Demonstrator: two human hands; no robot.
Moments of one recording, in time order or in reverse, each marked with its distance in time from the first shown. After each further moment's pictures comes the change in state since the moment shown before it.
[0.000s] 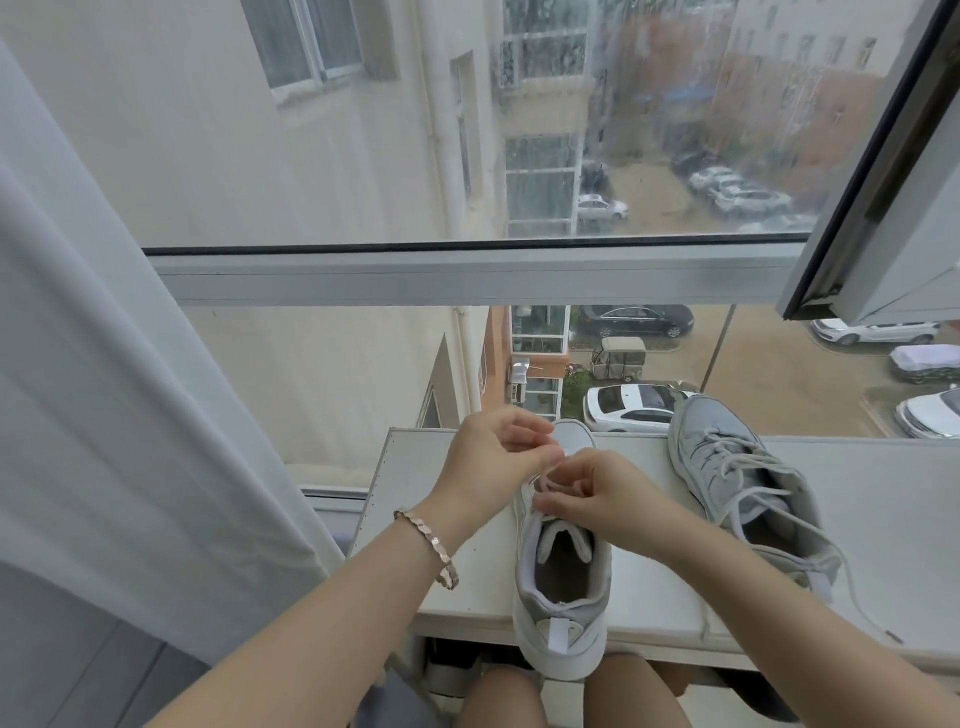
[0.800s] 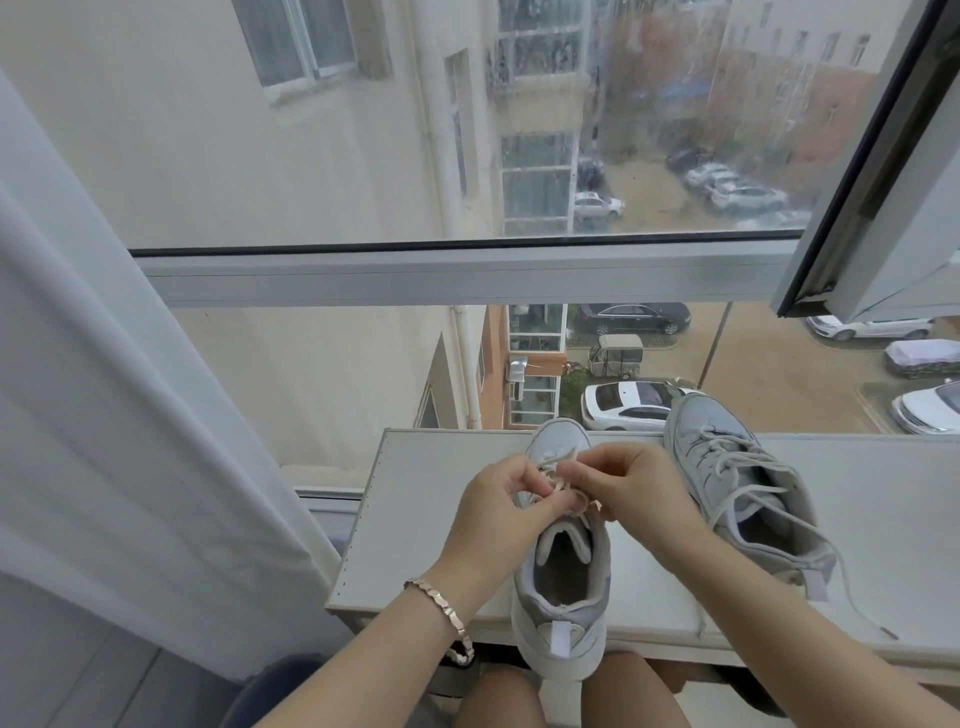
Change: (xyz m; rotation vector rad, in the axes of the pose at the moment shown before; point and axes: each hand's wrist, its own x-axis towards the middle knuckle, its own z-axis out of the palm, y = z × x) left_hand -0.027 -0.031 0.020 0.077 0.047 -0.019; right_hand -0.007 0.009 -0.004 0.437 0.337 0.085
